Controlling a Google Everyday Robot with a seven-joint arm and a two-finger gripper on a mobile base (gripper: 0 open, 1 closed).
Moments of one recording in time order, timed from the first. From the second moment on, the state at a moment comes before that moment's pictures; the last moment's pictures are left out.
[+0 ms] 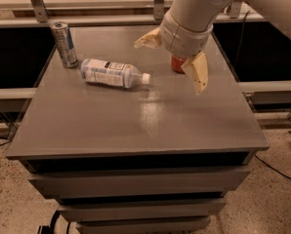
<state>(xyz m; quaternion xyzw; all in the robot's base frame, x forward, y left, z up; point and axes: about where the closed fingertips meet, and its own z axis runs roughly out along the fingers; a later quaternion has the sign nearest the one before) 0.556 -0.062 0.921 0.32 0.93 0.14 0.09</state>
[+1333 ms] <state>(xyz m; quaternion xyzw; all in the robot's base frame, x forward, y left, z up) 0.588 0.052 0.903 0.33 0.92 0.19 0.03</state>
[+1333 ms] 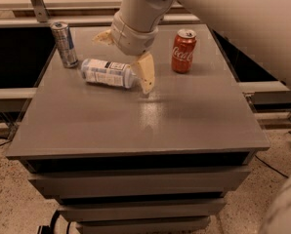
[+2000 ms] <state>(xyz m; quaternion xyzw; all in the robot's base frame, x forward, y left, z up) 0.603 0.065 0.891 0.31 0.92 0.22 0.04</state>
